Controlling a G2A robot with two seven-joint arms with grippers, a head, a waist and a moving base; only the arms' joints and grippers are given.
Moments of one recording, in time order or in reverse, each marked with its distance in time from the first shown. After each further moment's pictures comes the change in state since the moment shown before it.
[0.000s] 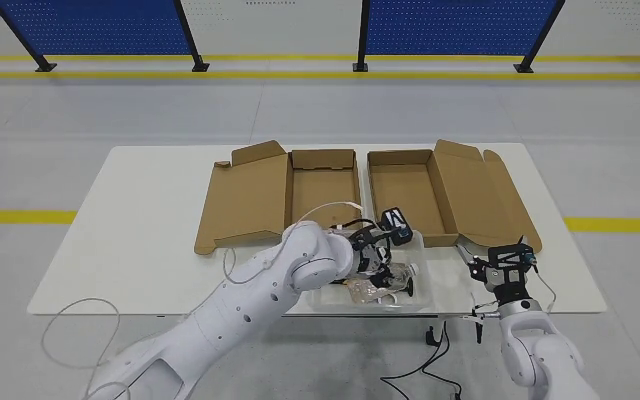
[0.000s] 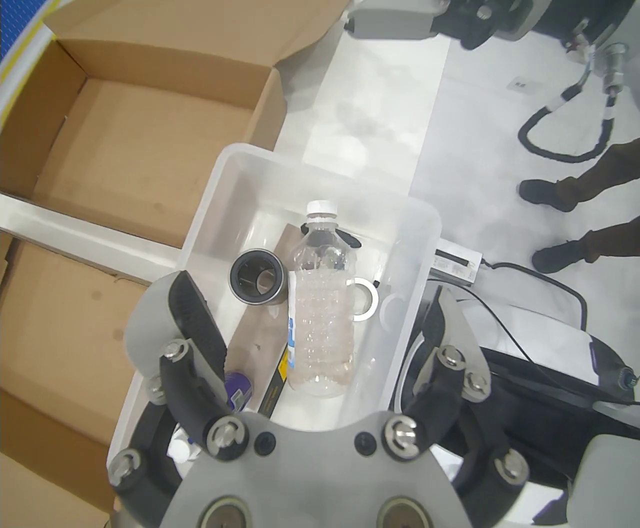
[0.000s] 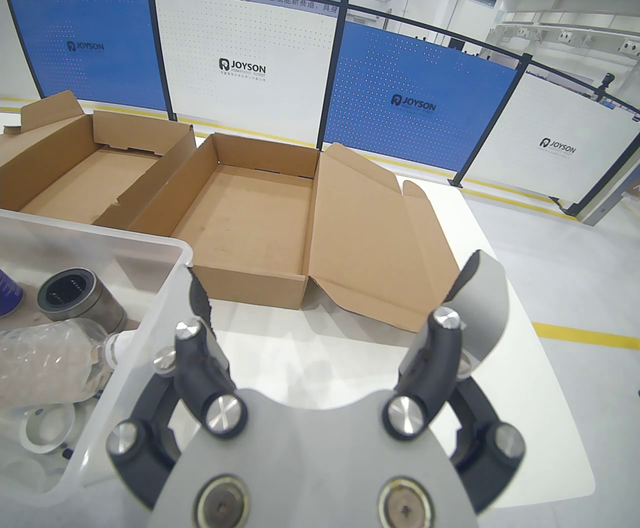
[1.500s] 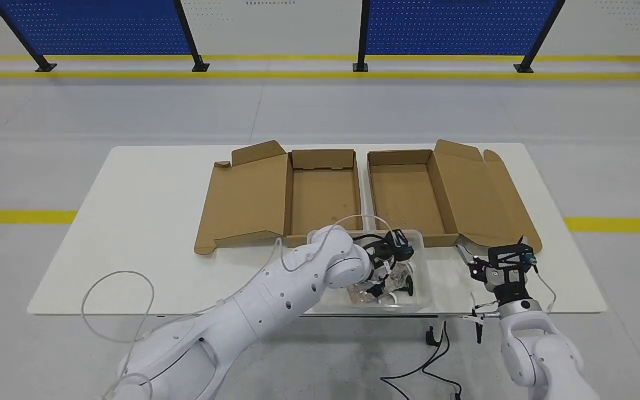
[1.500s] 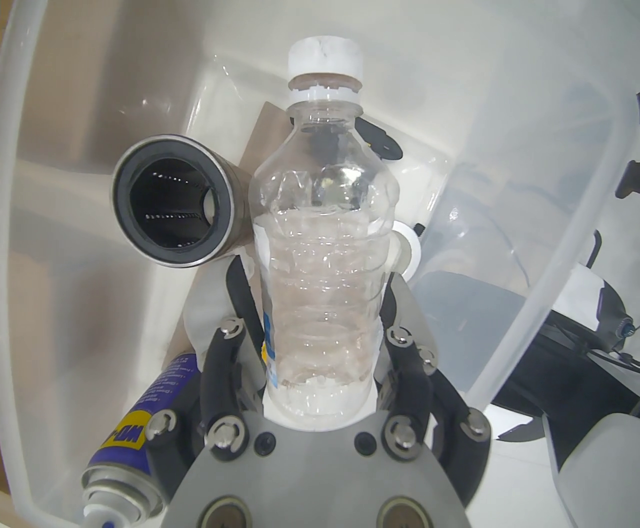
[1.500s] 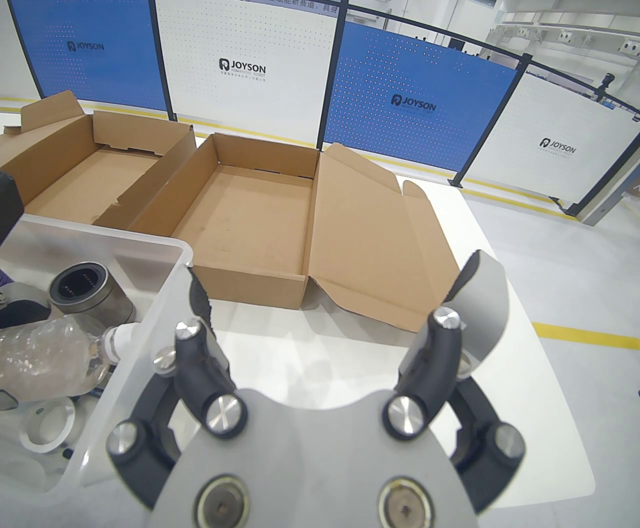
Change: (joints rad) left arm -0.097 -0.157 0.153 0.346 -0.018 0.024 -0.103; right arm 0.000 0.000 0.000 0.000 0.000 0.000 0.000
